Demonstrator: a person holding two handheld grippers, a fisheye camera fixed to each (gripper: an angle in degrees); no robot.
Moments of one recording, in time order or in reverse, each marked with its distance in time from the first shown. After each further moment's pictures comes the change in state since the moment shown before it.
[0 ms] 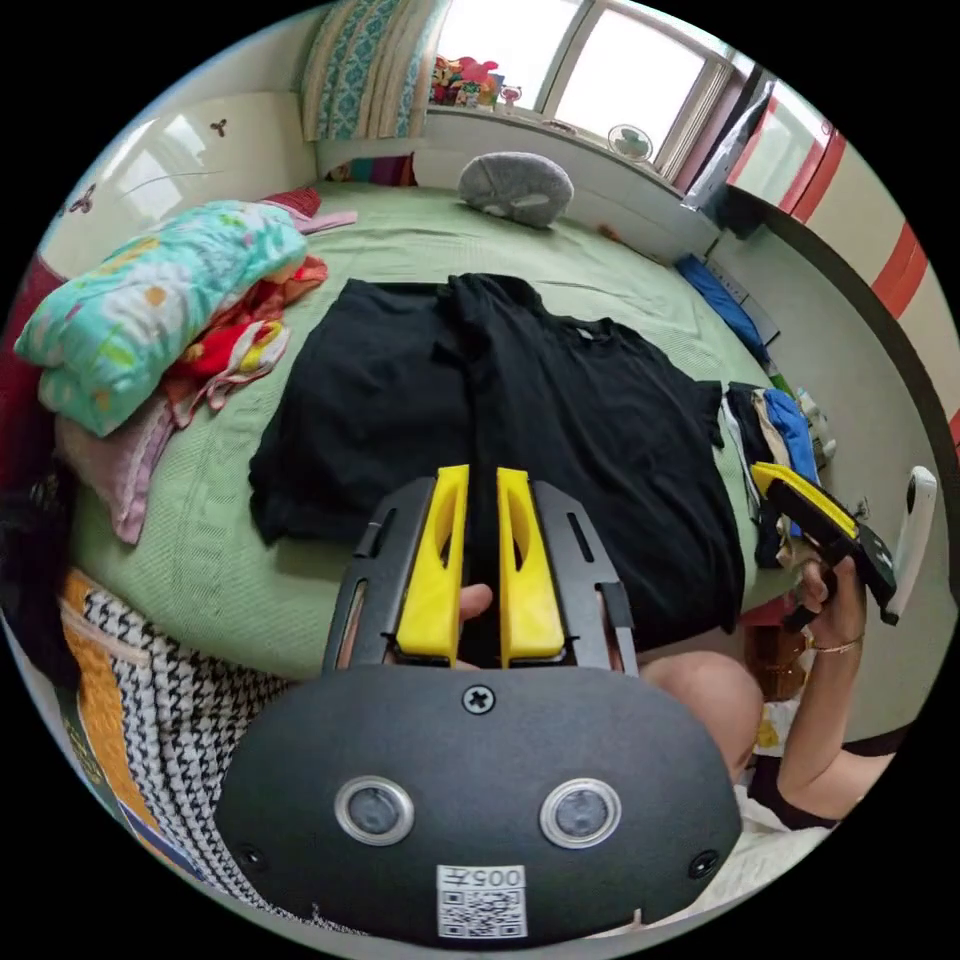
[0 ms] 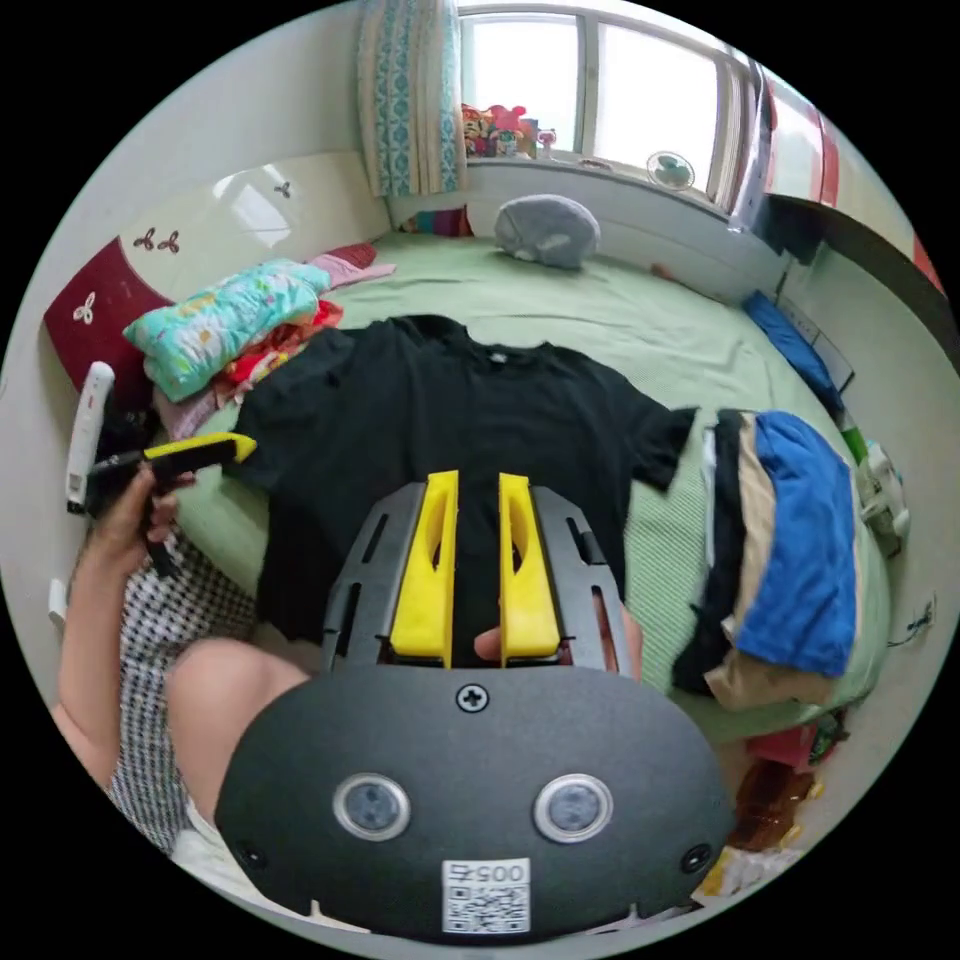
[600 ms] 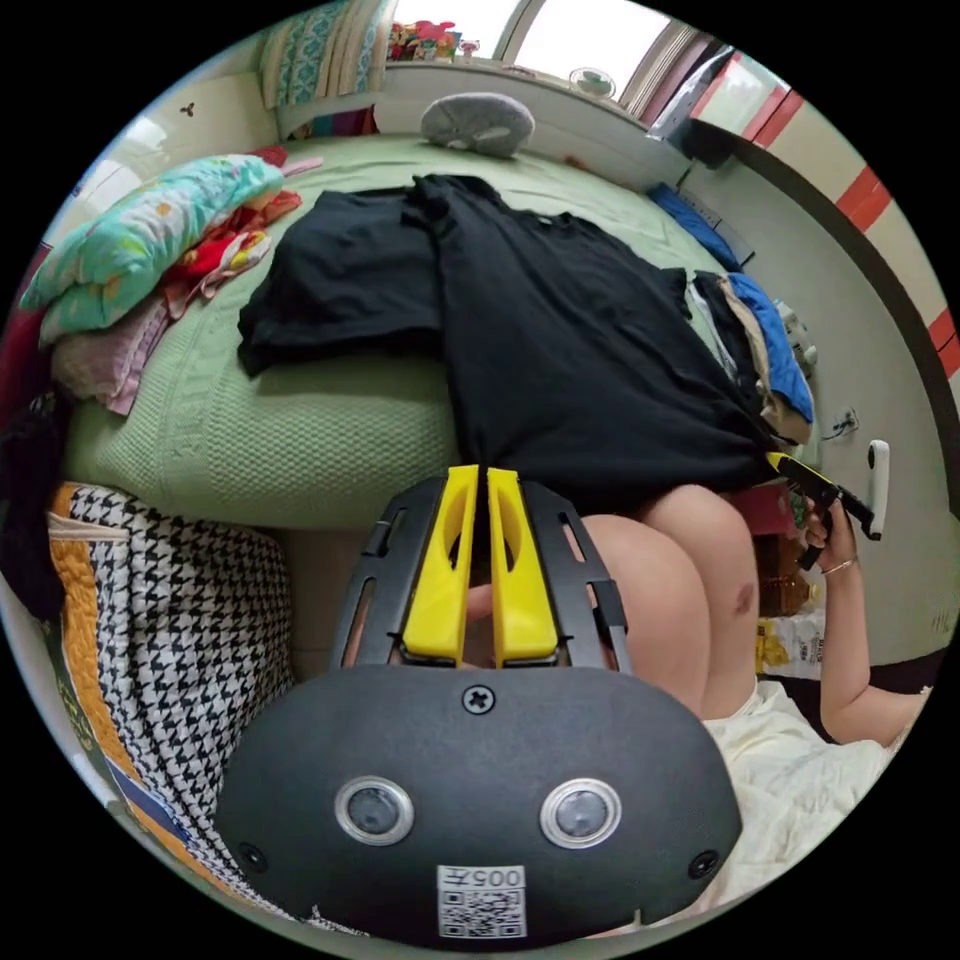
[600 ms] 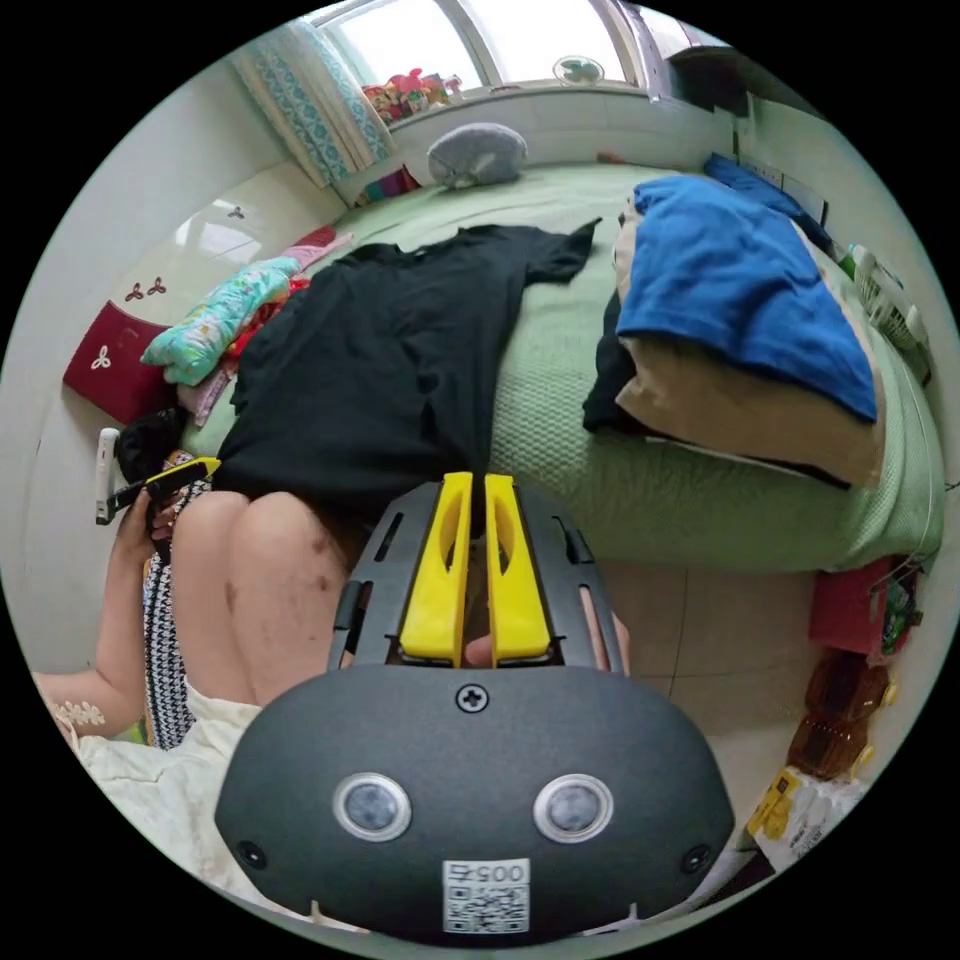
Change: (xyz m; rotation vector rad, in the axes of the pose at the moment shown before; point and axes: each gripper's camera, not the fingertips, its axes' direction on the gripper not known) left arm 0.031 0.189 -0.050 -0.180 -0.048 0.062; right arm 0.196 0.192 -0.085 -0.226 -0.112 0.176
